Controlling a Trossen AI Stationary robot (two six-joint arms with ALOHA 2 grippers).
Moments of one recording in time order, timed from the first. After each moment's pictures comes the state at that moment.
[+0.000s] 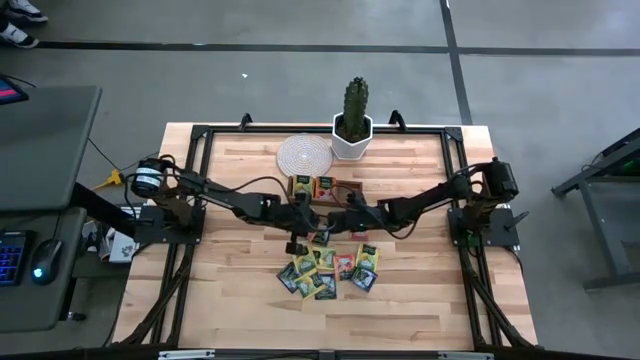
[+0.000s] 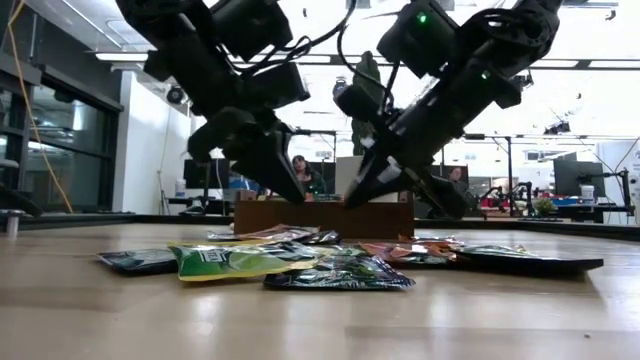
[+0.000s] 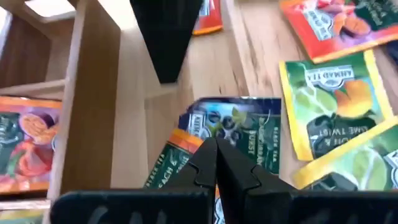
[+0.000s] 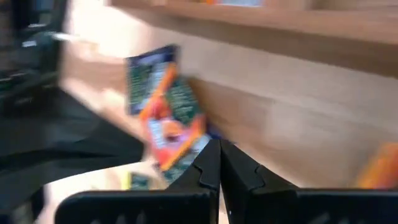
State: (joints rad) left arm -0.09 1.69 0.90 -0.03 -0.12 0.19; right arm 0.08 1.77 0.82 0.23 0.22 1.35
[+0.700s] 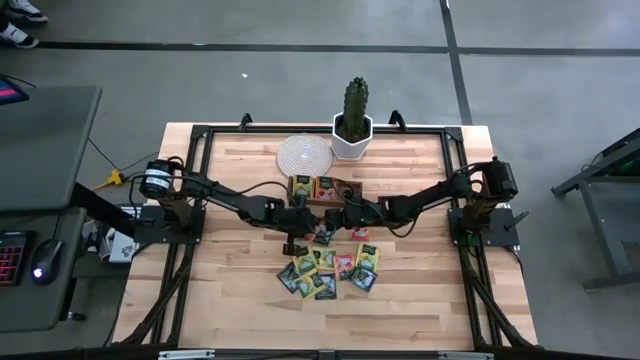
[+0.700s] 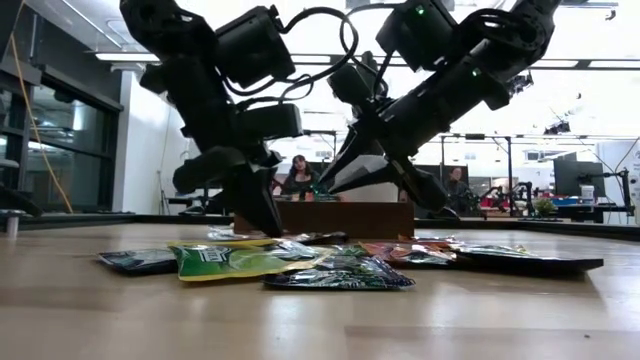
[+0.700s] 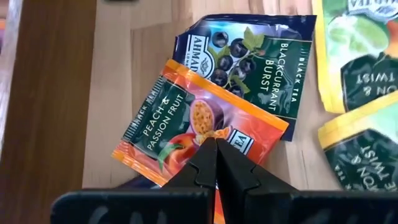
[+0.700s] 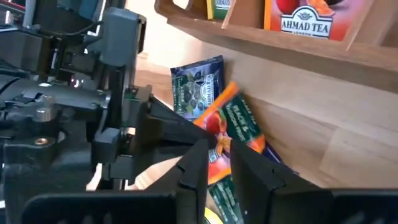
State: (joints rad) left arm -0.09 1.77 0.91 -0.12 -0.15 0.11; right arm 0.06 1.78 0.82 0.37 0.19 1.30
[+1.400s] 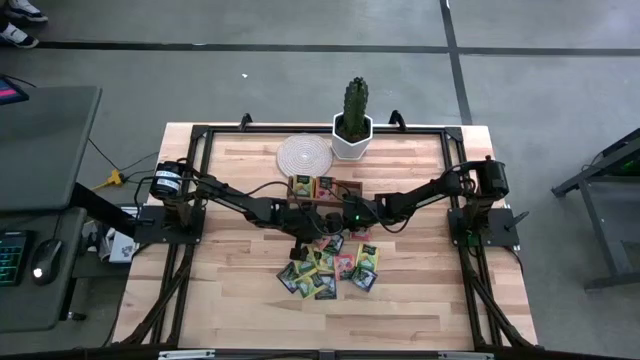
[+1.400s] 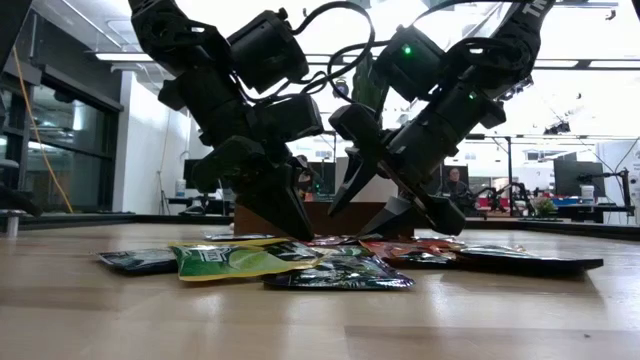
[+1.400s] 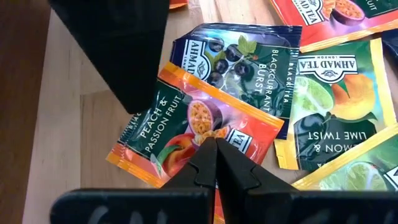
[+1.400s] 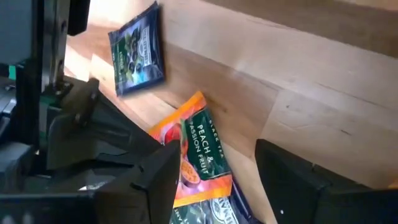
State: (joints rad) left arm -0.09 1.88 0.91 0.02 0.01 0.13; right arm 0.01 1.83 0.82 0.26 0.00 1.27
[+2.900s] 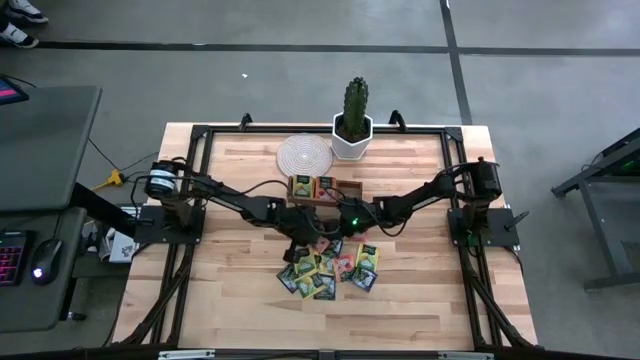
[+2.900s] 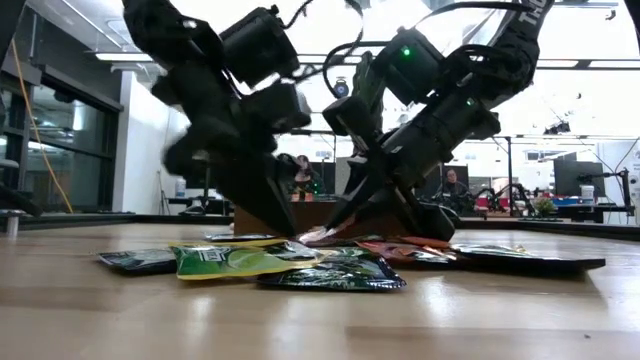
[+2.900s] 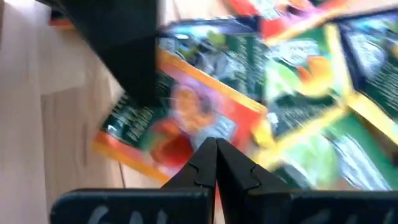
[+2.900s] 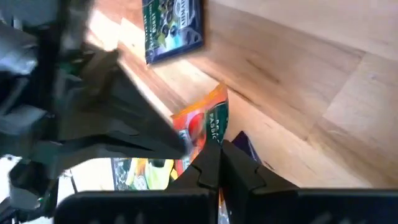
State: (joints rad) left arm -0.09 1.78 0.90 0.00 0.13 0.17; right arm 0.01 1.89 0.82 0.38 -0.09 1.23
